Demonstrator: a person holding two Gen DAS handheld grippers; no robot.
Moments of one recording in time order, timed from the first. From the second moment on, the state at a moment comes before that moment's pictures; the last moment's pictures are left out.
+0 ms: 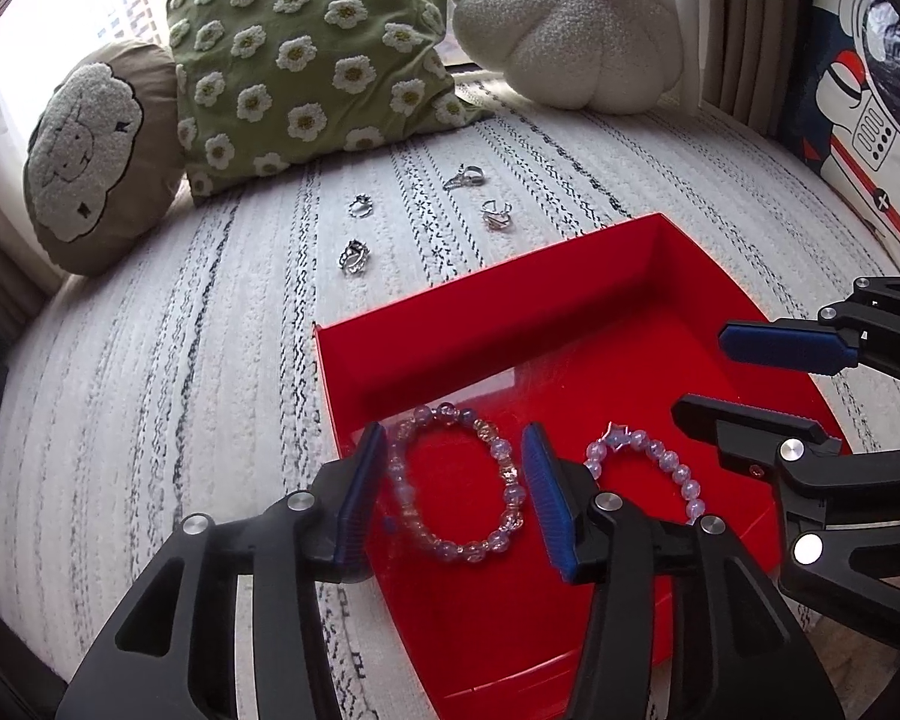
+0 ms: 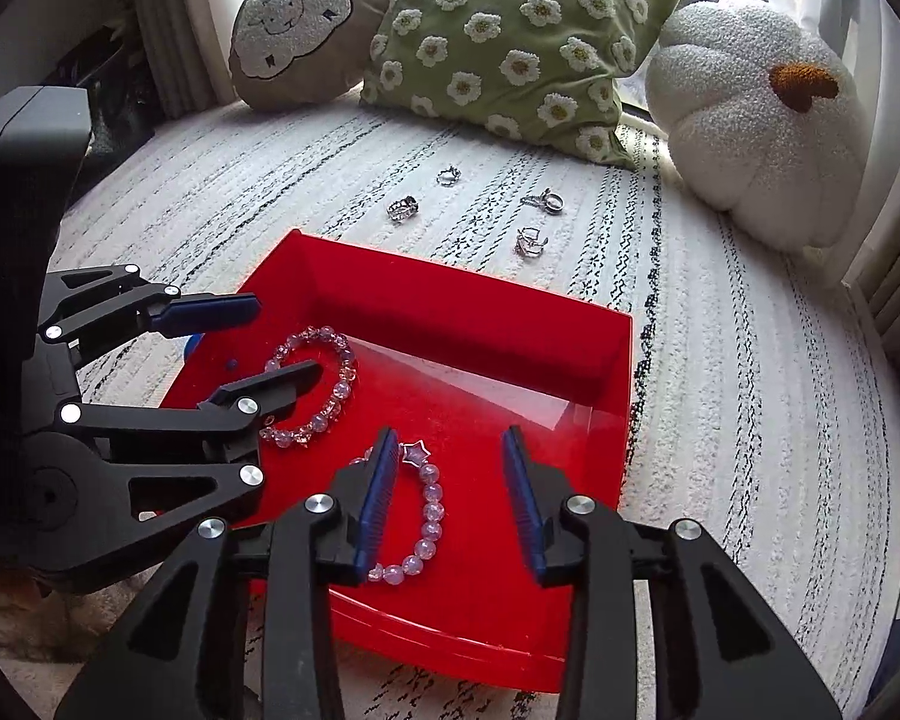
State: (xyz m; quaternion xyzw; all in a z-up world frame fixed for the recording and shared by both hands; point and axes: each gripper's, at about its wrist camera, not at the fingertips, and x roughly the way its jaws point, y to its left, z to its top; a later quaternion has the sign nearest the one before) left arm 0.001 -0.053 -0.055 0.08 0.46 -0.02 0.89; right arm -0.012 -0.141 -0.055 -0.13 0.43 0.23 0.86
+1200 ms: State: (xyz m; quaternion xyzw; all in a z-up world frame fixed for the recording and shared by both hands) left arm -0.020 -0.025 -0.011 0.06 0.39 0.02 0.92; right arm -0.021 -0.163 -0.025 -0.10 0.38 0.21 0.89
